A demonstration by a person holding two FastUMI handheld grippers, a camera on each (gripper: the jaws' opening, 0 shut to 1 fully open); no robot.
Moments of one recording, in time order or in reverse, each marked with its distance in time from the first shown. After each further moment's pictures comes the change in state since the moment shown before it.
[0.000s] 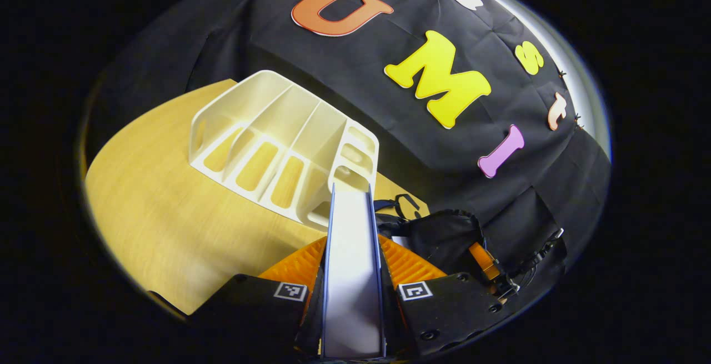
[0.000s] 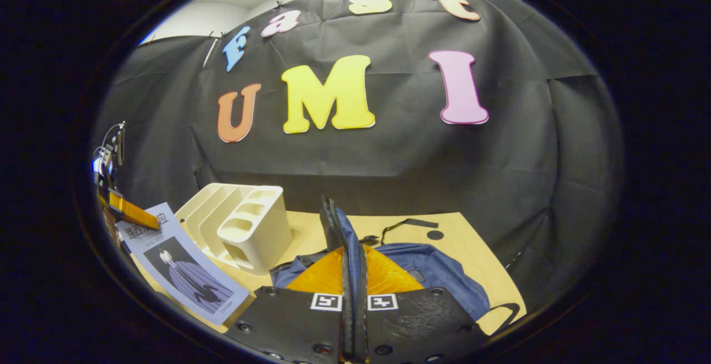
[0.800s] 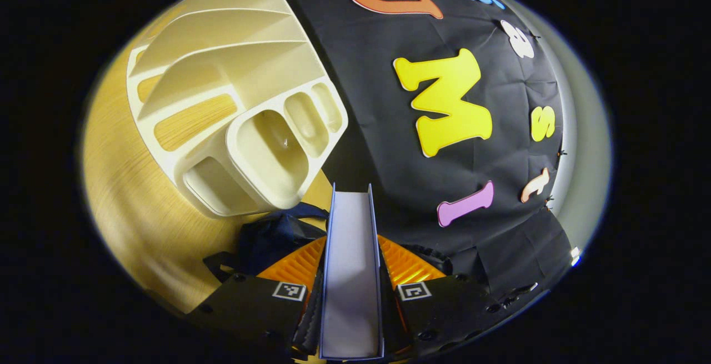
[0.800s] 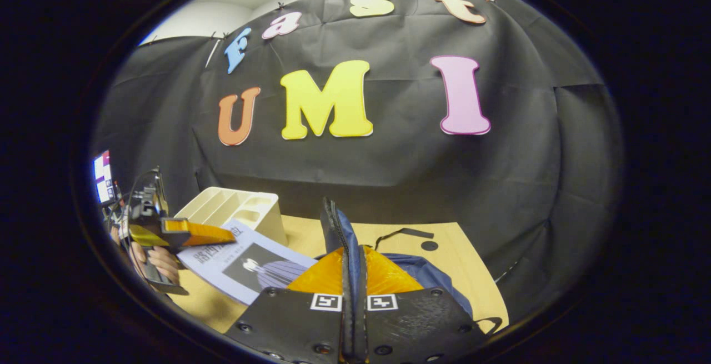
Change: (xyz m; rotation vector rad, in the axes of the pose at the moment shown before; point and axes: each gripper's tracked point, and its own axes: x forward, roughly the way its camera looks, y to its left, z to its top) left arm 0.163 -0.059 -0.036 -0.401 -0.083 -0.201; right arm 0.004 -0.016 0.027 -0.023 -0.004 0.034
